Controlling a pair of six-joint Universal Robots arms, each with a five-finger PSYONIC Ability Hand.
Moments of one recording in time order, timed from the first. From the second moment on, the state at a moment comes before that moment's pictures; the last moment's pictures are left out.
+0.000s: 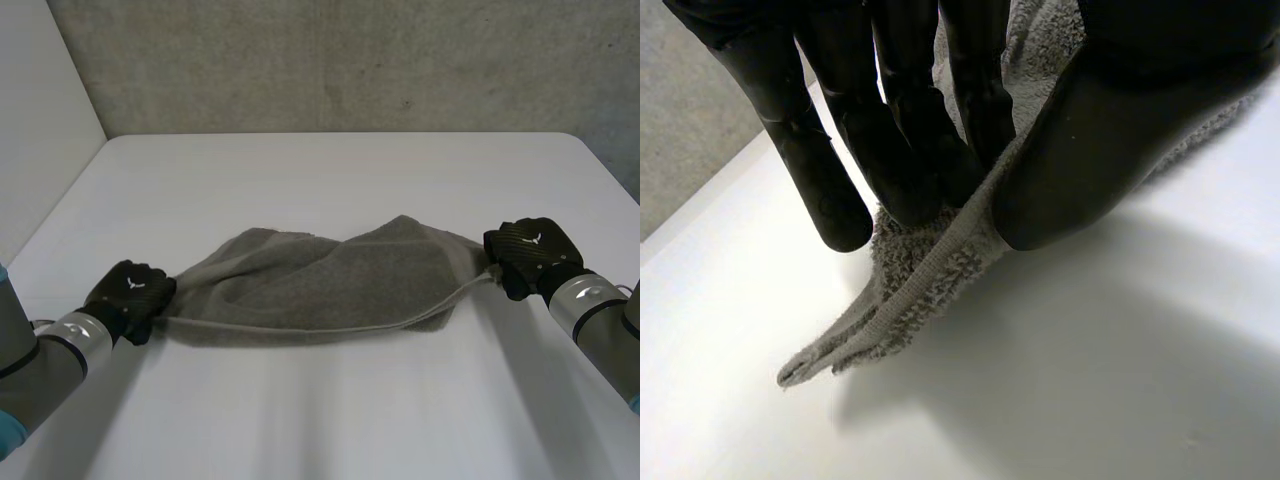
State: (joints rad) left arm 4.66 -1.97 -1.93 3.44 -1.21 3.79; right arm 1.70 -1.21 1.79 -0.30 1.28 2.67; left_hand 1.26 1.35 1.33 1.35 1.10; right_hand 1.31 1.29 1.34 1.34 1.15
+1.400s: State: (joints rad) left arm 4.76 -1.62 -2.03 3.47 -1.04 3.21; right arm 1.65 -1.35 1.58 0.23 1.00 2.55; left_hand 1.27 1.36 1.34 1.36 1.12; right_hand 1.32 1.30 1.34 1.34 1.15
